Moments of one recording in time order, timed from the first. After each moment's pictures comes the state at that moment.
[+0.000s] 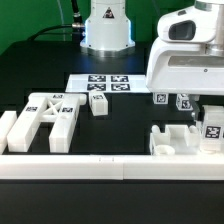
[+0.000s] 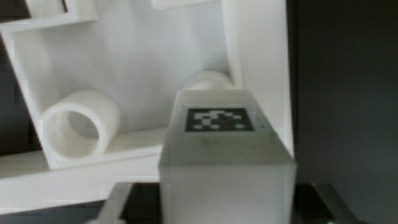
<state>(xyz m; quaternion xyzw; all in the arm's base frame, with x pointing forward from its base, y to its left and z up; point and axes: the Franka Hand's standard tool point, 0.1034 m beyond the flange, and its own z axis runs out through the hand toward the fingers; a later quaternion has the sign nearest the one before) 0.692 0.110 0.086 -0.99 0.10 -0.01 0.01</state>
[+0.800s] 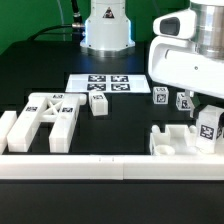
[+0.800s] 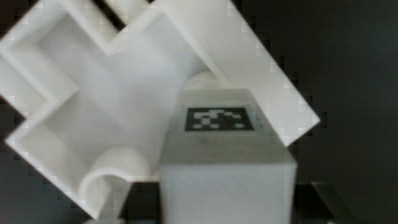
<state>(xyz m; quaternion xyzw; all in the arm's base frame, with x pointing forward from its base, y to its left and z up) 0.691 0.106 0.085 -0.91 0.42 0.00 0.02</state>
